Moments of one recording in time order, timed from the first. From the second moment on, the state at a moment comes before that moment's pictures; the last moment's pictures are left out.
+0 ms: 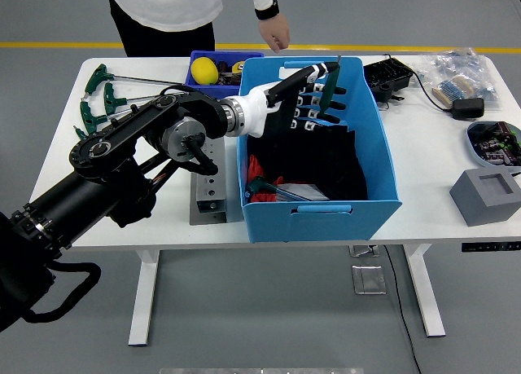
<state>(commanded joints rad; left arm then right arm) -0.99 0.00 -0.78 -0.82 0.63 -0.15 0.40 0.09 -0.17 0.50 0.18 -0.58 -0.14 -0.04</state>
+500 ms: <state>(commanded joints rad) -1.05 0.00 -0.66 -0.68 1.26 -0.35 0.26 0.10 -0.17 0.50 0.18 -0.59 -0.14 -0.04</state>
